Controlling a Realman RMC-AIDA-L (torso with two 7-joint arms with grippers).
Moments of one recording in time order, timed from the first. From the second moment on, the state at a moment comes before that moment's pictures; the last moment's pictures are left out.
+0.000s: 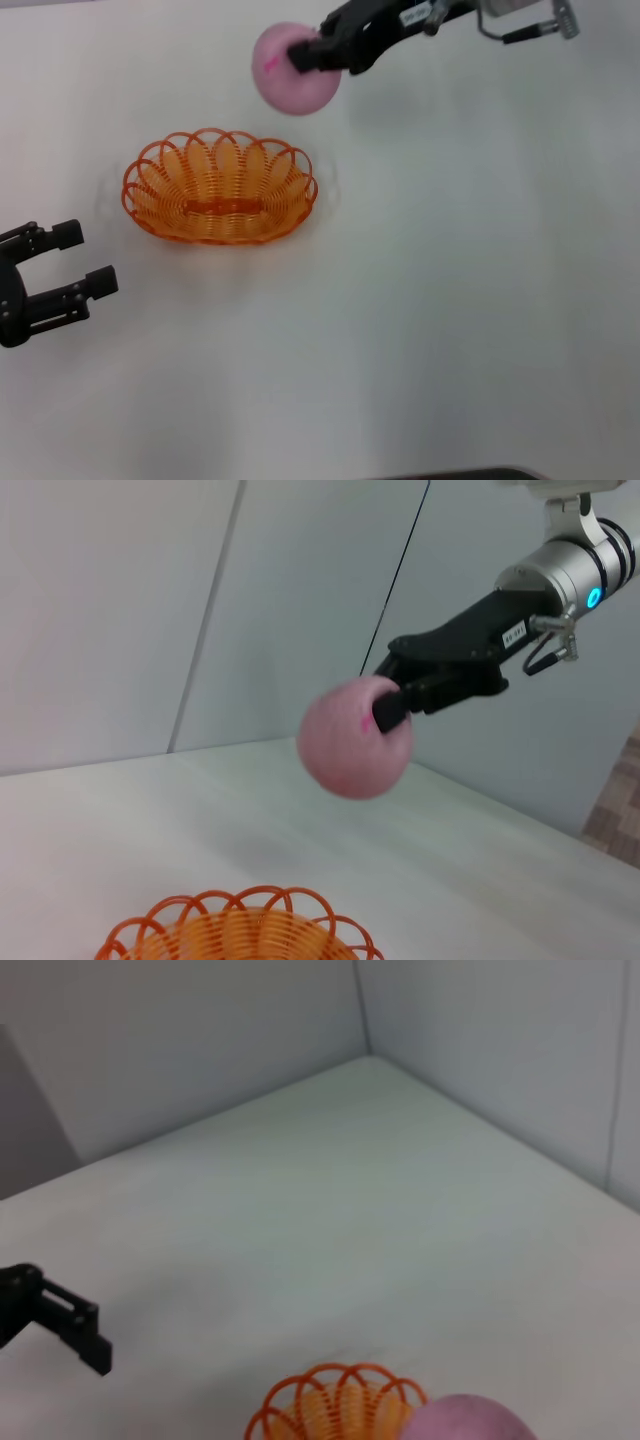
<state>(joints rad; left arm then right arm) -0.29 -2.16 0.30 0.92 2.20 1.93 -1.35 0.79 2.09 -1.10 -1.06 -2.18 -1.42 2.13</state>
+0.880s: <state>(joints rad) -0.29 -2.16 0.30 0.91 2.20 1.93 -1.35 0.84 2.10 -1.46 -0.71 -1.97 -1.05 1.96</state>
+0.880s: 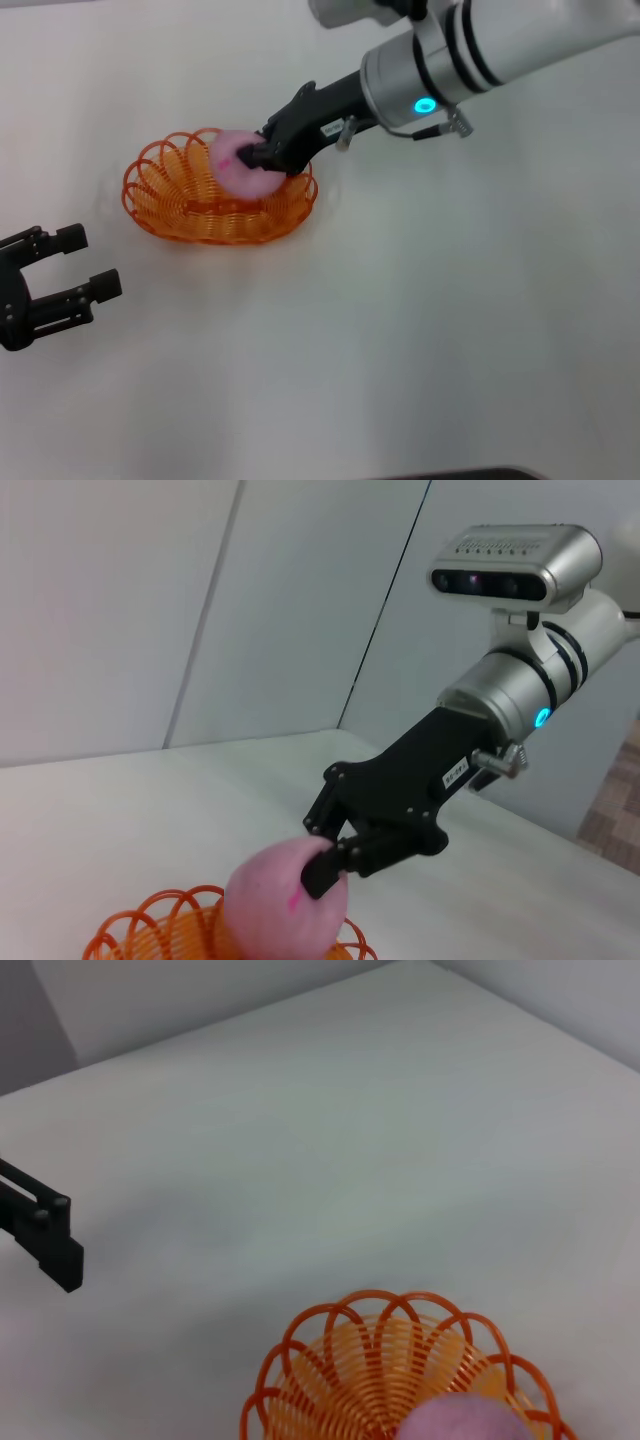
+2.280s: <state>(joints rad) -0.29 -2.16 0.30 0.89 2.20 1.93 -1.36 0.87 2.11 -1.52 -0.65 -1.88 -1.00 1.94</state>
